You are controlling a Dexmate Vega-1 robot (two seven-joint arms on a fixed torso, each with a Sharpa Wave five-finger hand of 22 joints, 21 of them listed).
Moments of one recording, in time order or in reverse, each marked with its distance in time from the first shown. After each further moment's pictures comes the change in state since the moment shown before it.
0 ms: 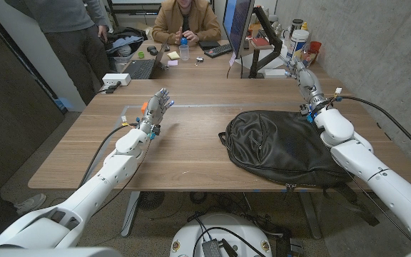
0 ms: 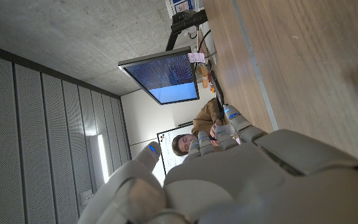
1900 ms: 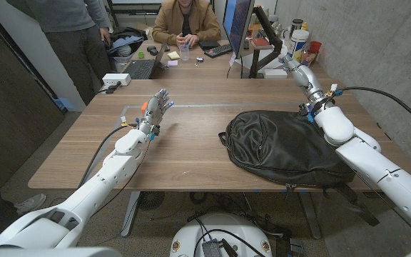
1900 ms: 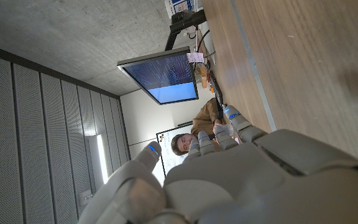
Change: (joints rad) left arm -0.001 0.002 -0.001 0.007 -0.003 0.000 -0.006; left_hand 0.000 0.000 0.003 0.003 0.000 0.000 0.000 0.000 0.000 0.000 0.000 0.000 0.000 0.000 0.000 0.000 0.000 0.000 0.000 -0.004 0.000; right arm -0.045 -0.078 0.005 -0.141 -0.279 -0.073 -0.115; right_hand 0.000 0.000 0.011 -0.003 0.000 0.011 -0.011 -0.007 0.000 0.007 -0.007 0.000 0.000 0.007 0.000 -0.005 0.000 0.011 0.000 -0.022 0.000
